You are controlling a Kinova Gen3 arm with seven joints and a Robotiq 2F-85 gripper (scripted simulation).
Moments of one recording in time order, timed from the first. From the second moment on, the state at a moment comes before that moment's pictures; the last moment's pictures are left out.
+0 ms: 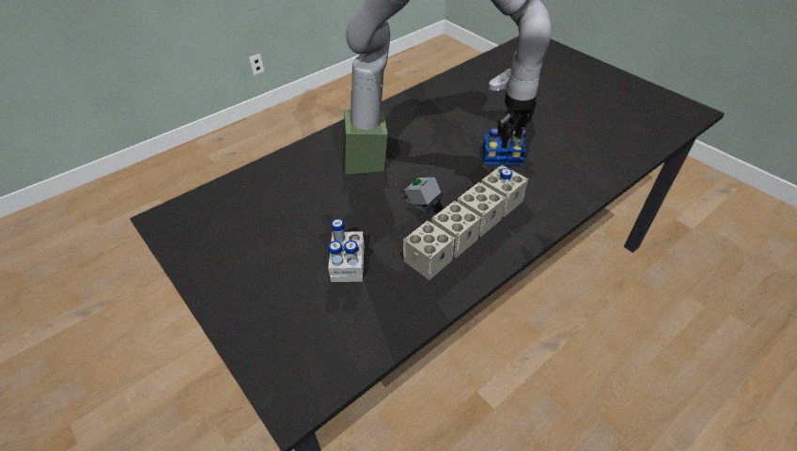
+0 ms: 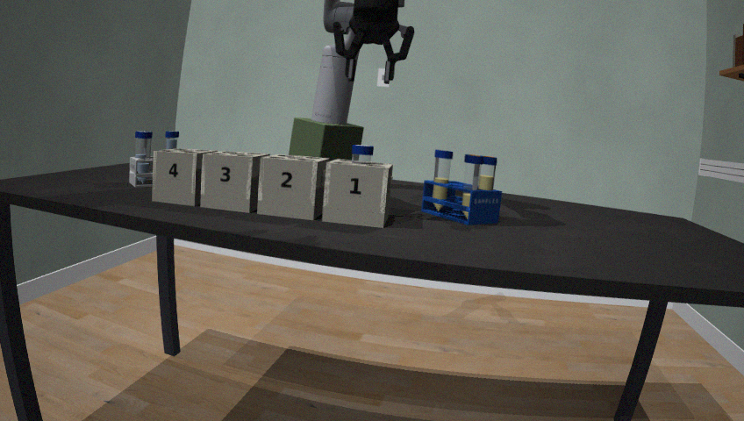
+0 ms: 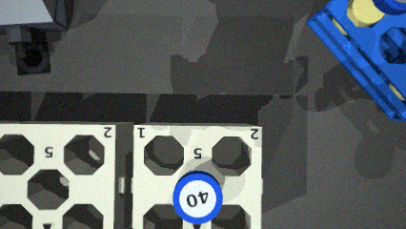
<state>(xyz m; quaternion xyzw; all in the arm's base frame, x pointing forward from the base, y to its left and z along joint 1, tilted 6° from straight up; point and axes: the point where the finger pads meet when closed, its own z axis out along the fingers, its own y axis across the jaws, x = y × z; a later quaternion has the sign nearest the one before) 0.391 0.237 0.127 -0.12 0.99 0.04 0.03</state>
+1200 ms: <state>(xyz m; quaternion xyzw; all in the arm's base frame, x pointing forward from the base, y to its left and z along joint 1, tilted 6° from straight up) 0.392 0.155 0.120 -0.50 0.86 0.03 0.04</state>
